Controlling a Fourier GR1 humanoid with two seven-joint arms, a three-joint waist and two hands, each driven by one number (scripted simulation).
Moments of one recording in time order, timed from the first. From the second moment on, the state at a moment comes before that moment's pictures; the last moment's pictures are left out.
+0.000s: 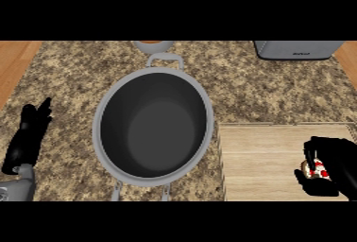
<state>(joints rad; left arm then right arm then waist) -0.10 0.29 0.15 -1.47 -0.19 0.06 0.40 0.10 -0.44 0.06 -1.80 1.04 0.22 0.14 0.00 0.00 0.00</state>
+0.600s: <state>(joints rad) -0.07 0.29 0.16 -1.47 -0.19 0.05 0.38 0.07 -0.34 -0.04 -2.26 0.78 0.16 0.10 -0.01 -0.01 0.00</state>
